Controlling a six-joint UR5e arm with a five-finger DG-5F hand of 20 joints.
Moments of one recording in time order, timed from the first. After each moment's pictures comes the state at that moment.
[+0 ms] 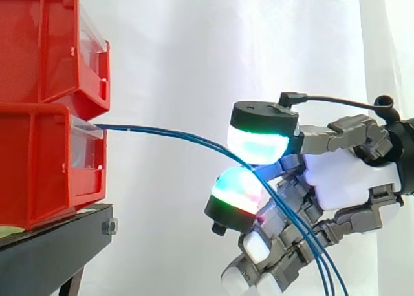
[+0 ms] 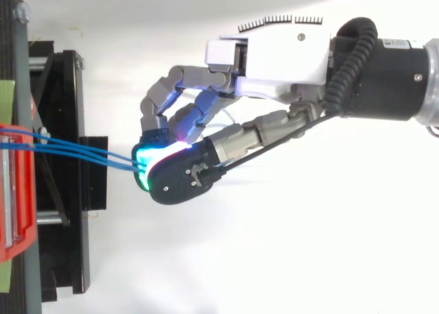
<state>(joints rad) 0.07 -2.29 -1.10 -3.11 -1.43 -0.08</state>
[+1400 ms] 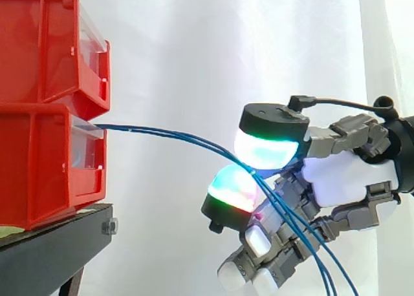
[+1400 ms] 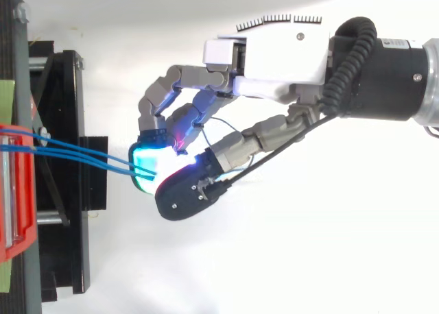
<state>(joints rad) 0.07 -2.29 -1.10 -3.09 -1.43 -0.09</state>
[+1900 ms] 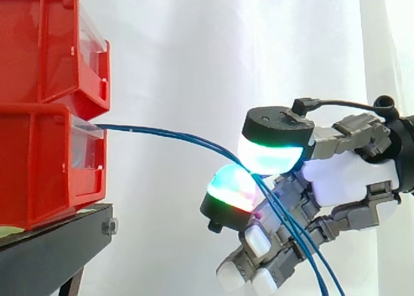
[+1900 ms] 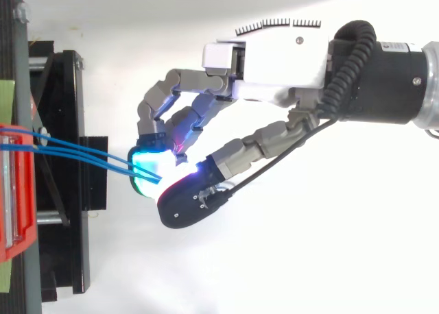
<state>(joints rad) 0.07 -2.29 -1.10 -3.09 -1.43 -0.09</state>
